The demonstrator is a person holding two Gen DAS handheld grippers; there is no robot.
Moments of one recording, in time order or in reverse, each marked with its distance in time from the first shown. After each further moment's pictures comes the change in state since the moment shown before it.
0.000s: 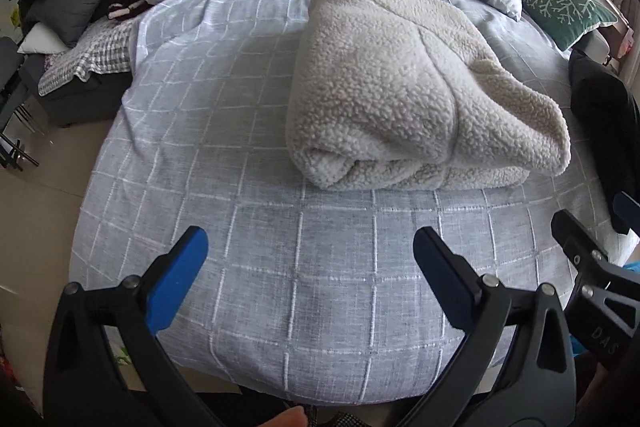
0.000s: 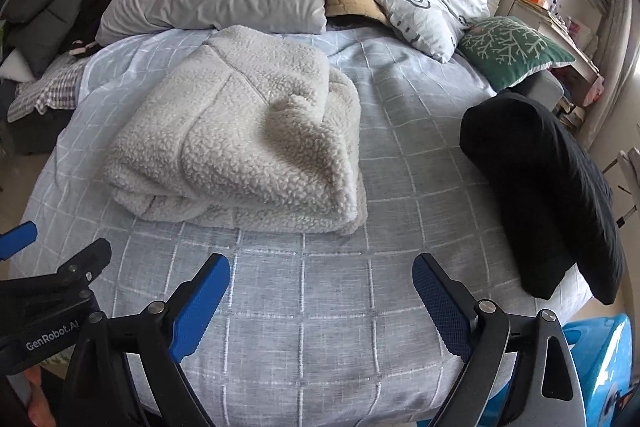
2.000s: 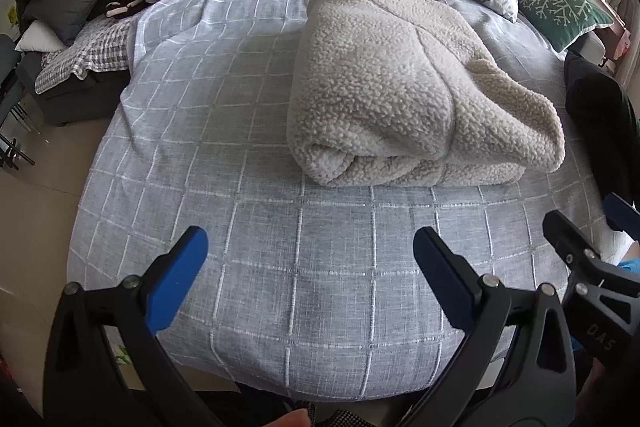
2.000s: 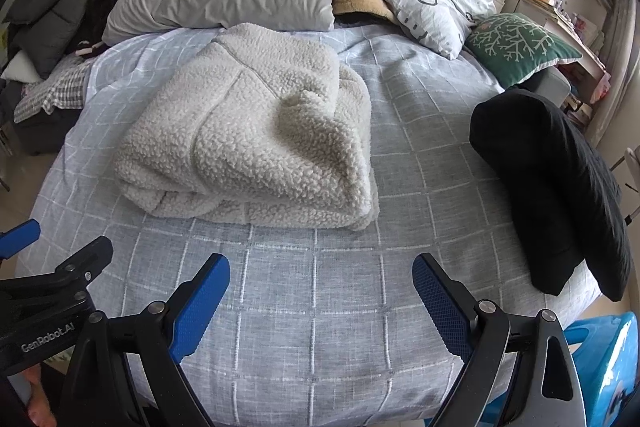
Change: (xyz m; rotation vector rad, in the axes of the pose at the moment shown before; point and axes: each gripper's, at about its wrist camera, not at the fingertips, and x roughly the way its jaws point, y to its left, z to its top) left arm -0.003 0.002 -0.003 -0.006 0.006 -0.014; right arm -0.002 -0.003 -0.004 -0.005 0.008 0.042
